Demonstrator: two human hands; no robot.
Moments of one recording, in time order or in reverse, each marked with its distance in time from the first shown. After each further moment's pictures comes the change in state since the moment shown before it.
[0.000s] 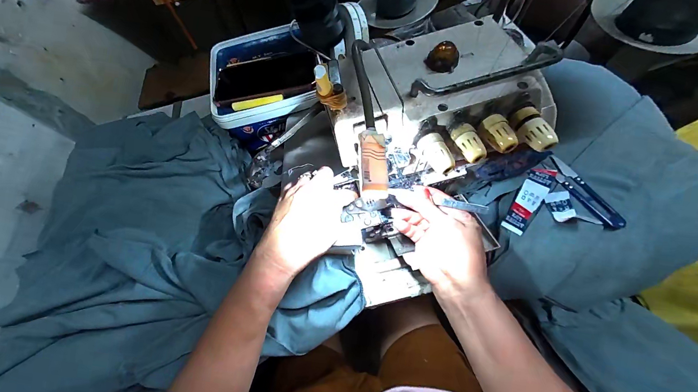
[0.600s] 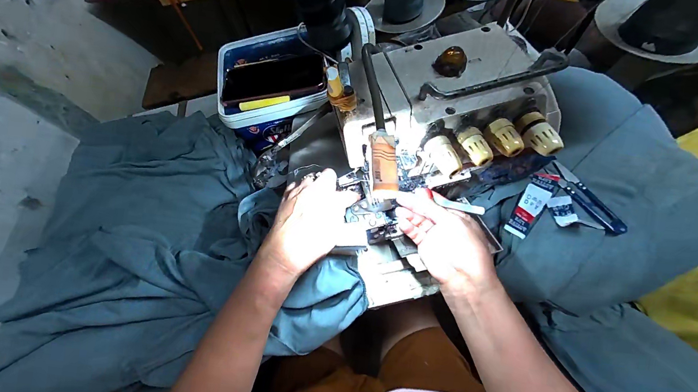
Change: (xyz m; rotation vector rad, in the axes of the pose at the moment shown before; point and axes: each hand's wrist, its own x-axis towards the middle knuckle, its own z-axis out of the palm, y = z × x) left_hand -0.003 -0.004 0.003 -0.002 0.017 -0.010; right_hand 0.004 -0.009 0.003 0.057 0.019 0.168
